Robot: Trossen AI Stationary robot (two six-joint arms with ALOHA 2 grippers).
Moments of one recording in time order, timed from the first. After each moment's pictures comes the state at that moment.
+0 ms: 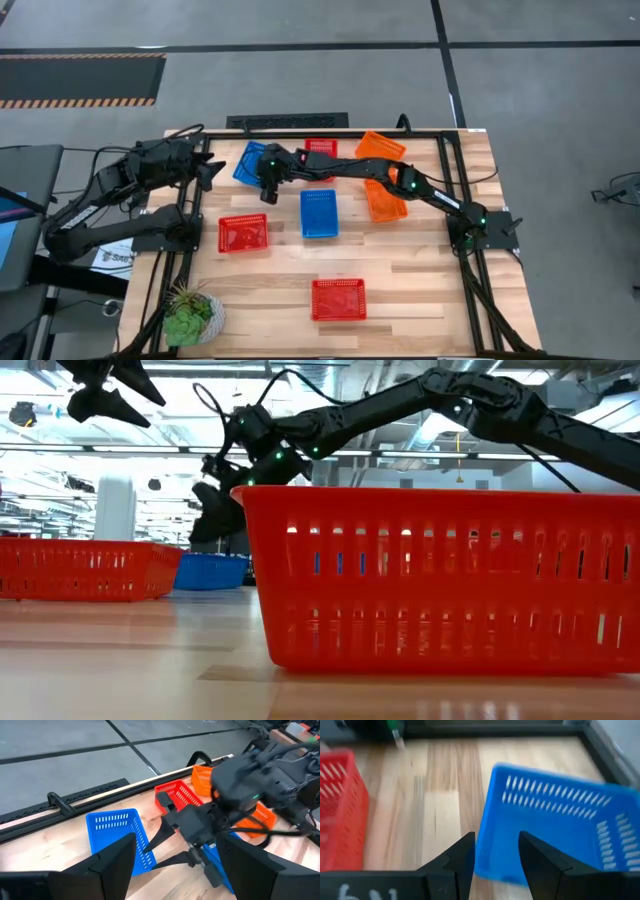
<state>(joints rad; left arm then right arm) 0.51 0.50 0.87 -0.85 -0.15 -0.45 -0.23 2.59 2.34 -0.35 -0.05 -0.11</state>
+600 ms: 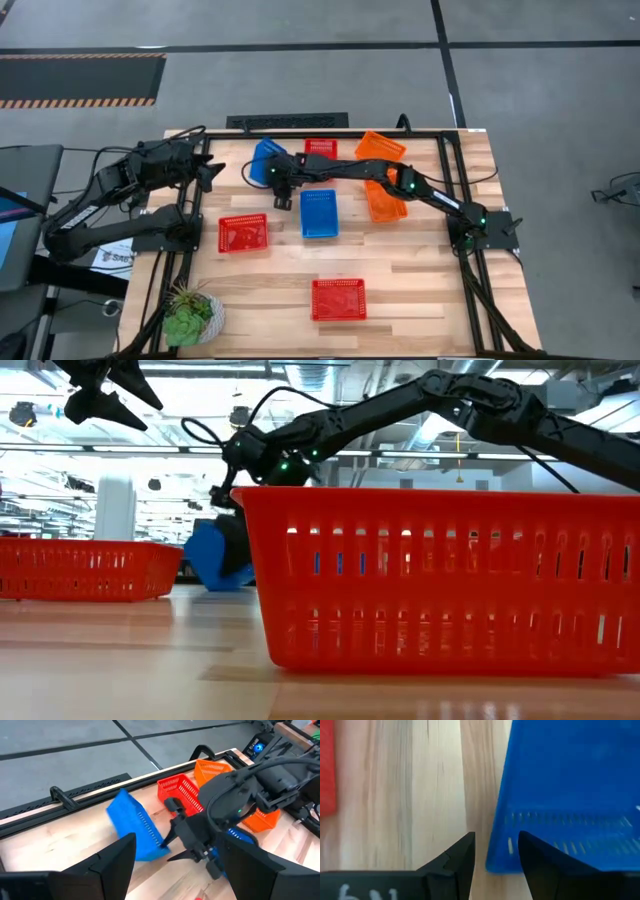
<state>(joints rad) 0.51 0.50 0.87 -0.88 -0.15 -0.45 -0.23 2.61 2.33 -0.63 0.01 -0.17</state>
